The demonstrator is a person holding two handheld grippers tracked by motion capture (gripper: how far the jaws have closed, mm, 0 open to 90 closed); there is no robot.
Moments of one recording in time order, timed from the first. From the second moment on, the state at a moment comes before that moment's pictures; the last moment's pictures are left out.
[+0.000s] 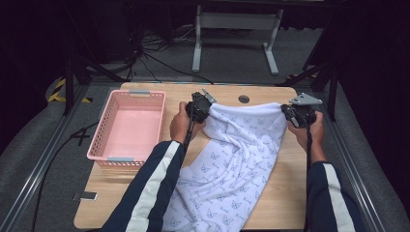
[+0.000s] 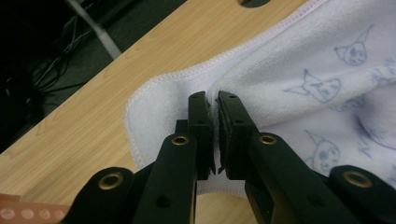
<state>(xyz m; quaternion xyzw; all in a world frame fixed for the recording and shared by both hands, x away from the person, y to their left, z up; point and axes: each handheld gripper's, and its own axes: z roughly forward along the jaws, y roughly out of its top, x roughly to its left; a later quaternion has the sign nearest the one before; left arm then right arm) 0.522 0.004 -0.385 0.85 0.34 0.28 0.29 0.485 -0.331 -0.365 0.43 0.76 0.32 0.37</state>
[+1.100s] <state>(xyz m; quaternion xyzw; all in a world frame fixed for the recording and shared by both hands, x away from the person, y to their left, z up) 0.389 0.032 -0.451 0.93 0.22 0.10 0.28 0.452 -0.326 -0.450 0.44 0.82 0.28 0.24</state>
